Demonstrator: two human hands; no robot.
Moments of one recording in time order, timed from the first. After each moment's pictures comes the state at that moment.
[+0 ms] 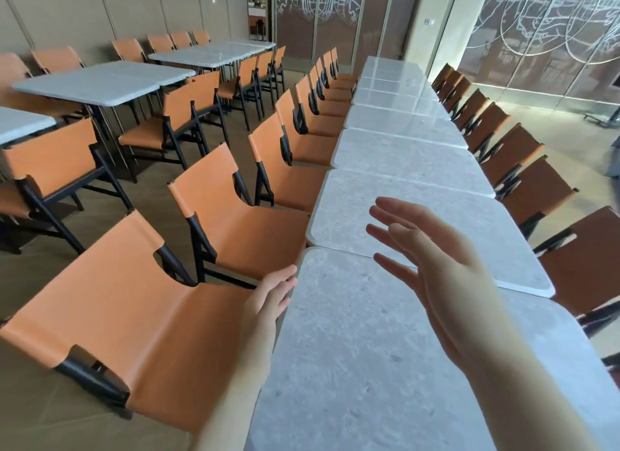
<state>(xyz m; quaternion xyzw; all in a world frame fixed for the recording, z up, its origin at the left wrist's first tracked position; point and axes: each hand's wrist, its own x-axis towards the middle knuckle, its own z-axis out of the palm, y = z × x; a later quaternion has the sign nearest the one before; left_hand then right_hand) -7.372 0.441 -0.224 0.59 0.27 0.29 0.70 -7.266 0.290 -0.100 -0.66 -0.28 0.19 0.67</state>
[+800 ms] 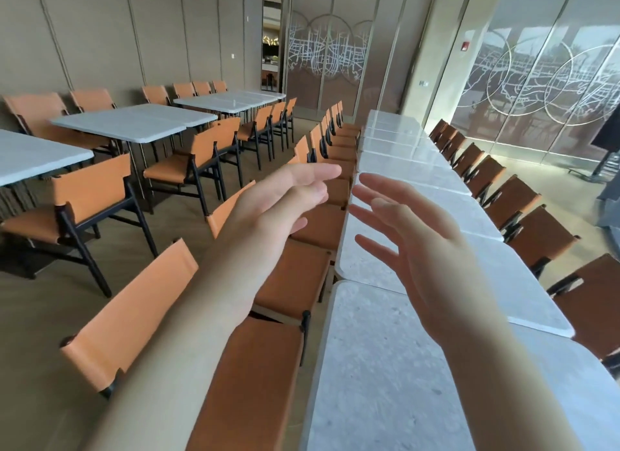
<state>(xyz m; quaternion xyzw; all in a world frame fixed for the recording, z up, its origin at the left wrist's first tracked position) -7.494 0.522 -0.049 0.72 0.08 0.34 0.59 -7.385 0.383 -0.045 -0.63 -0.36 0.16 0.67</state>
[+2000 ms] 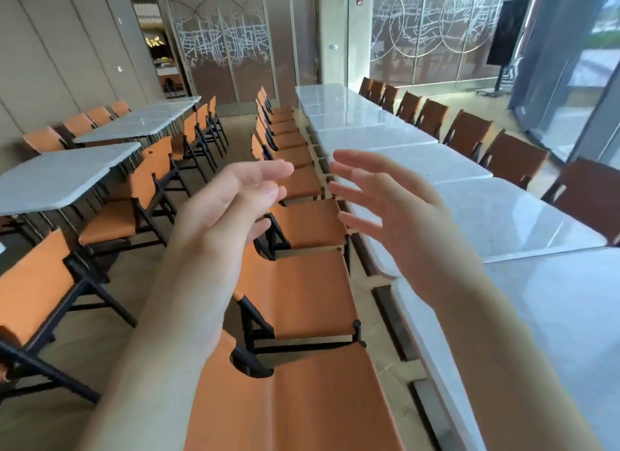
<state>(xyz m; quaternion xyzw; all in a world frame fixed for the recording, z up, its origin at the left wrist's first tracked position) -7.484 0.841 -0.046 0.74 0.00 0.28 0.61 -7.381 0.682 -0.059 -0.64 -0.29 0.07 0.71</state>
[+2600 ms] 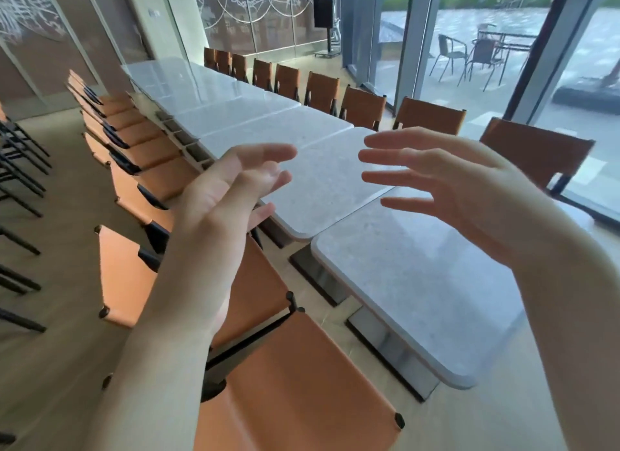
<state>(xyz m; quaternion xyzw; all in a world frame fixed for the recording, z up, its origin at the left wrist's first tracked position) -7.422 0.844 -0.074 0.71 -0.15 0.09 0.68 -7.417 0.602 -0.074 -0.75 -0.14 -0.02 0.64</state>
